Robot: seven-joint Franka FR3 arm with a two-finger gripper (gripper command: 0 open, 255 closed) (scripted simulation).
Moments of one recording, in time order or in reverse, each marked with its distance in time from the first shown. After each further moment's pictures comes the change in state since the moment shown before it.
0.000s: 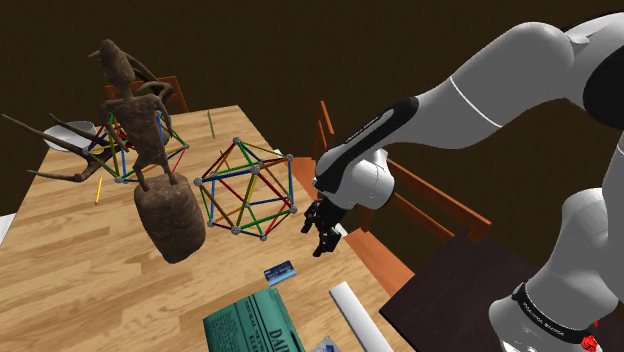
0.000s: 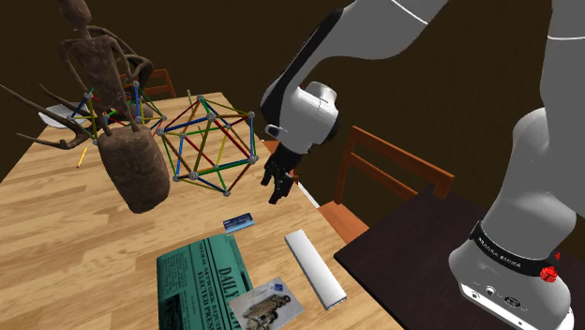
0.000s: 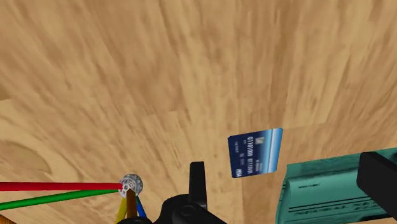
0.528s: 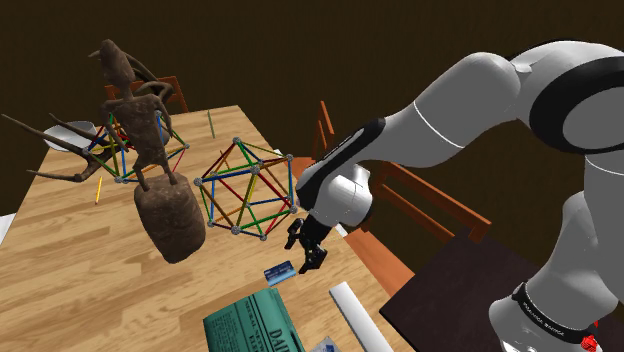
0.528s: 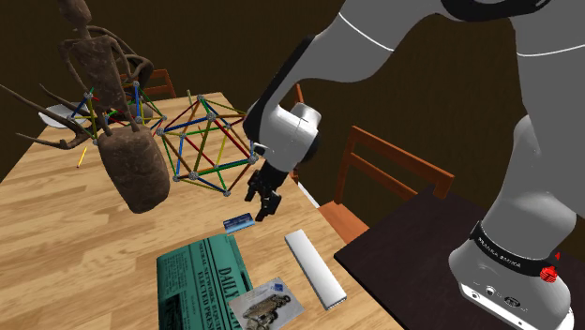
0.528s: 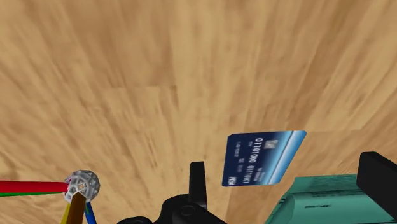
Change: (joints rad) arm -0.015 0.168 0.079 0.141 0.147 0.003 -0.234
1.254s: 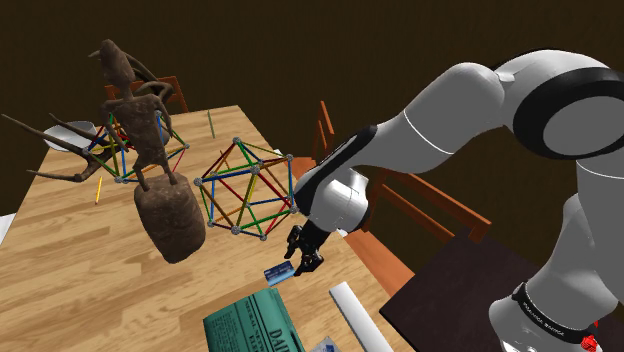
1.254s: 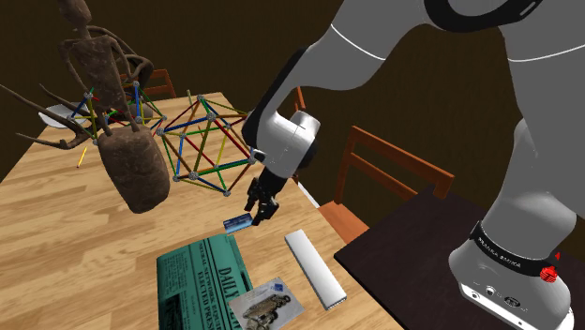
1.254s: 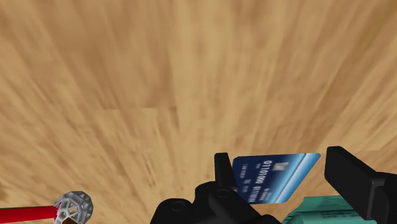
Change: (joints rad) arm -0.011 0.053 0.018 0.032 0.064 0.012 -0.071
